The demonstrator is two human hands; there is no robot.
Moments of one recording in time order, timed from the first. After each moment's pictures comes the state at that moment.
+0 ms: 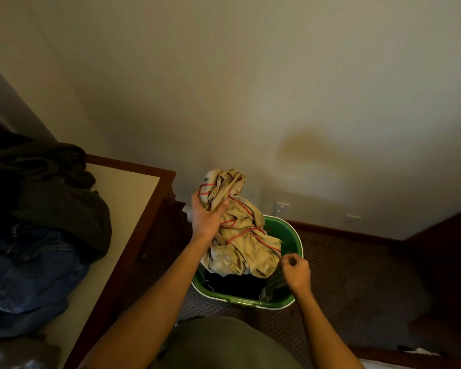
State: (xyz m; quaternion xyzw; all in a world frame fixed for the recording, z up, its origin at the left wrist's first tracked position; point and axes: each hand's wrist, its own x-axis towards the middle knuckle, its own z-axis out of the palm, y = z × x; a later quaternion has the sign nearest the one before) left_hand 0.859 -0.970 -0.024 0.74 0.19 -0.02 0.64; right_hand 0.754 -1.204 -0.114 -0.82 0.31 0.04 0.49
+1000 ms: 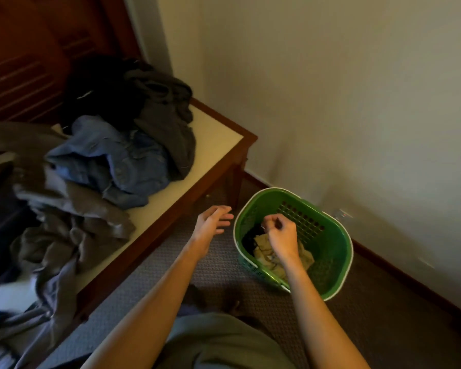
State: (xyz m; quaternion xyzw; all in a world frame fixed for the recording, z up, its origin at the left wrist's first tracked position) left_hand 0.685 -0.868 -0.054 0.62 0.31 -0.06 0.72; right_hand 0.752 -1.058 -0.067 -0.84 0.02 0.15 0.53
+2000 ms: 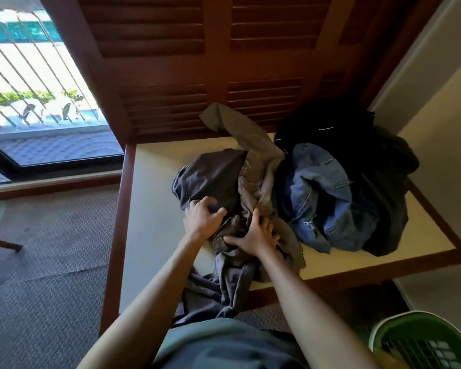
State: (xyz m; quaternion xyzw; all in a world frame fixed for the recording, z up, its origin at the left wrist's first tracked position) left_hand 0.397 -0.478 -0.034 0.69 0.62 0.13 0.36; right_hand 0.536 -0.569 -0.069 -0.85 -0.40 0.33 0.10
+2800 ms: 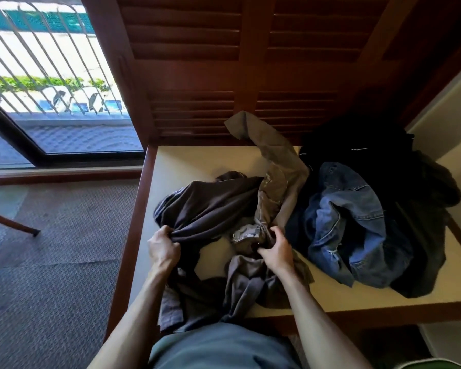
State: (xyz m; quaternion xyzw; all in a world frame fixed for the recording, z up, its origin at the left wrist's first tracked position) left_hand 0.284 -0.457 -0.074 0.56 0.75 0.19 0.31; right_hand 0.555 -0.547 -0.093 -0.81 -0.37 0.33 0.31
